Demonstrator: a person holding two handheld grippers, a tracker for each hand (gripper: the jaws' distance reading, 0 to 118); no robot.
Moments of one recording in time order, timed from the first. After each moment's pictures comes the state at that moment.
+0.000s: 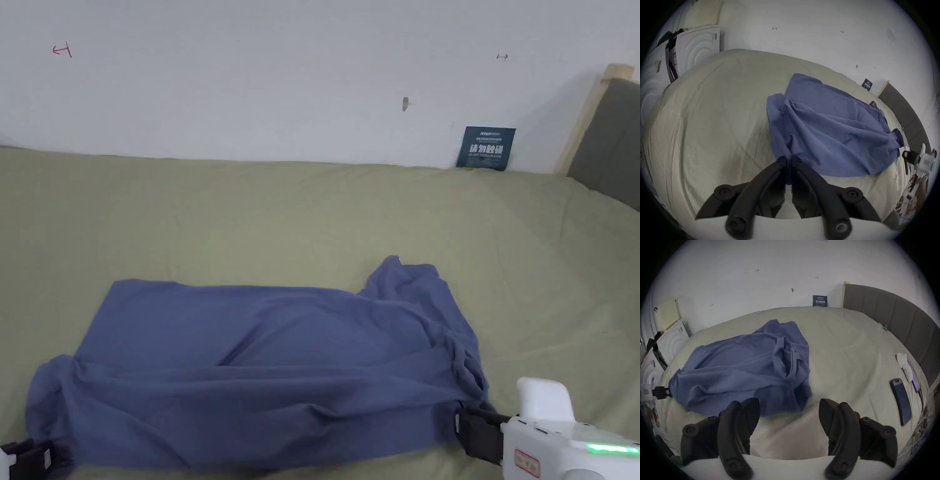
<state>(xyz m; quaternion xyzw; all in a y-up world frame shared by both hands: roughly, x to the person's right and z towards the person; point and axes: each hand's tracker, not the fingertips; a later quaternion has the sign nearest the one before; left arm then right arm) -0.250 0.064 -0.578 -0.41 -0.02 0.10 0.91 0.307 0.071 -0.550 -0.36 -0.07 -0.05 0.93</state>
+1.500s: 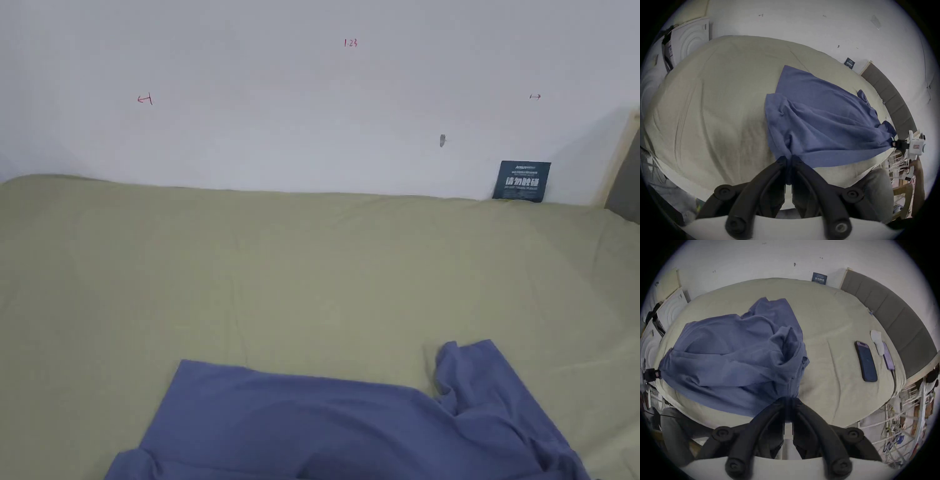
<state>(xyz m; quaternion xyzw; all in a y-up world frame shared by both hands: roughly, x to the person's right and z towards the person) -0.263 0.094 -0.415 -0.49 -0.09 0.12 0.86 0.331 0.113 -0.382 -0.50 -0.07 0.00 0.86</state>
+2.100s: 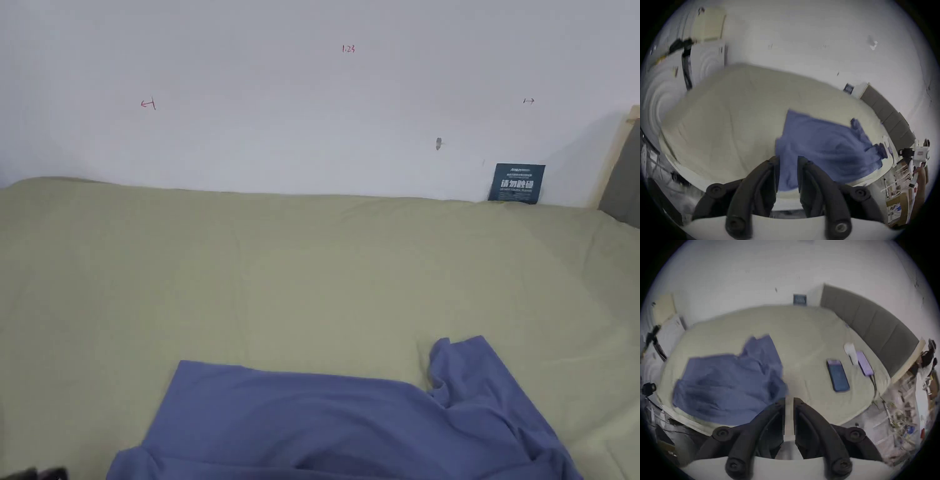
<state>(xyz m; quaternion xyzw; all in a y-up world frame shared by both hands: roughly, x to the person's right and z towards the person) -0.270 0.213 -0.372 -0.33 -0.06 0.09 0.94 0.328 0.238 -0.331 -0.36 -0.09 -0.05 0.93</state>
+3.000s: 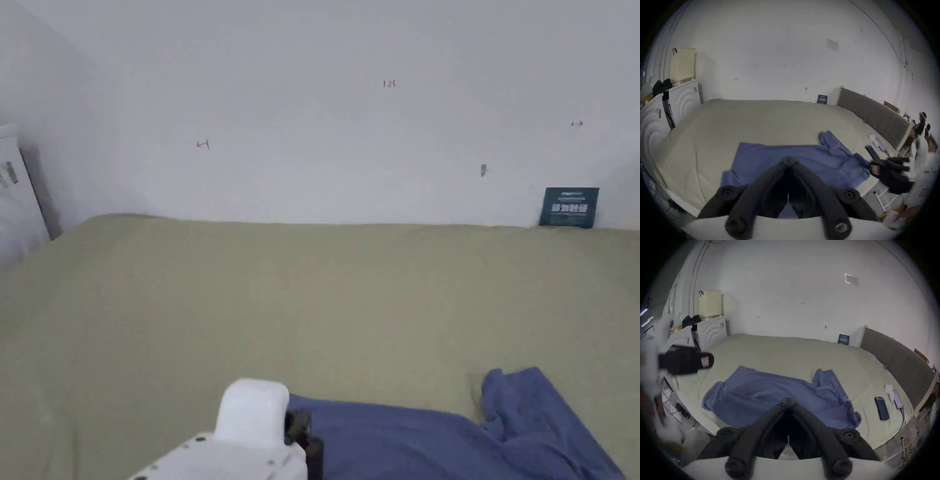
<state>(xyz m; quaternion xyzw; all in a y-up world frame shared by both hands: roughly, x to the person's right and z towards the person) -0.119 0.236 -0.425 -0.26 -0.13 0.03 0.96 0.168 0.205 -0.335 -0.24 0.04 0.03 0.97</state>
